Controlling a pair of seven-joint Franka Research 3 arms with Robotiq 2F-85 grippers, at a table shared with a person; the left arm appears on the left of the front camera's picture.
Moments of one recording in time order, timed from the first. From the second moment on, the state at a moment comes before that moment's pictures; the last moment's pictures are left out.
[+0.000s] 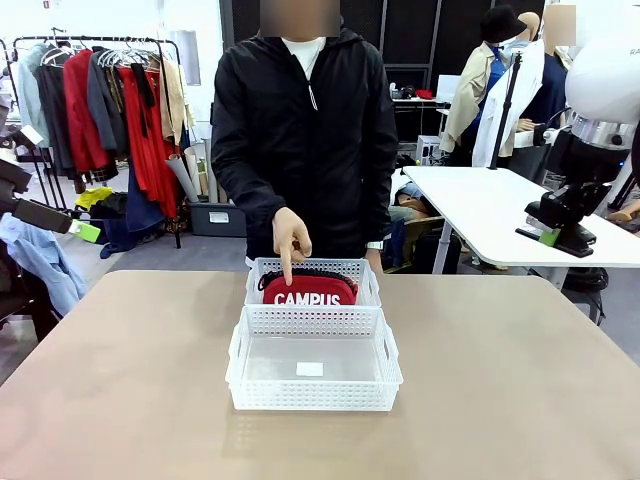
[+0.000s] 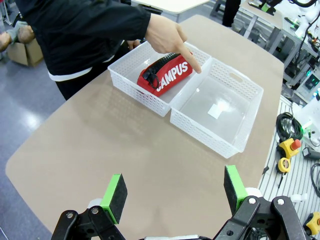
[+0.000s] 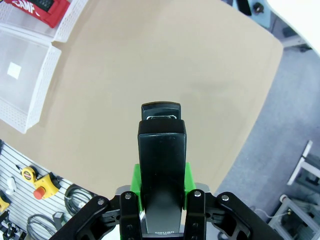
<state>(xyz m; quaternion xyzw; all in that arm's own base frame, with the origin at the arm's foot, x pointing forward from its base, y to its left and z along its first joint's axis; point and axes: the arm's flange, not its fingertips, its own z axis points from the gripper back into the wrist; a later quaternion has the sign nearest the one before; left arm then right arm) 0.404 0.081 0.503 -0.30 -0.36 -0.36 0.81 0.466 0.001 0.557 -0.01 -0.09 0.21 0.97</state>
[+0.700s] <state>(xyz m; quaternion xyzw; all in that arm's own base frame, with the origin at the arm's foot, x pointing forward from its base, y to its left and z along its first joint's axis) 0.404 0.081 0.503 -0.30 -0.36 -0.36 0.81 0.456 0.043 0.560 -0.01 -0.10 0.25 0.96</state>
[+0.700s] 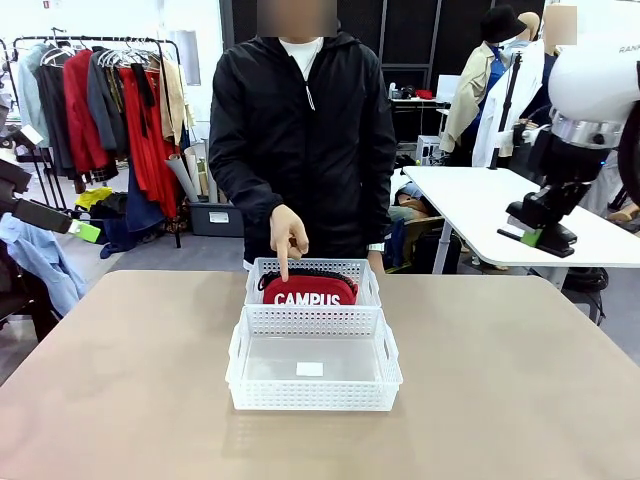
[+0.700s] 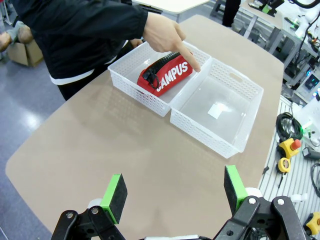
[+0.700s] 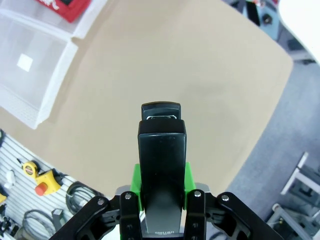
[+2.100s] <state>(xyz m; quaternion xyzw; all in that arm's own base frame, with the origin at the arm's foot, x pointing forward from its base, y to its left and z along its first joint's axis) 0.404 0.081 0.503 -0.30 -0.36 -0.36 0.81 0.421 0.199 0.517 0.05 -0.12 0.57 0.81</state>
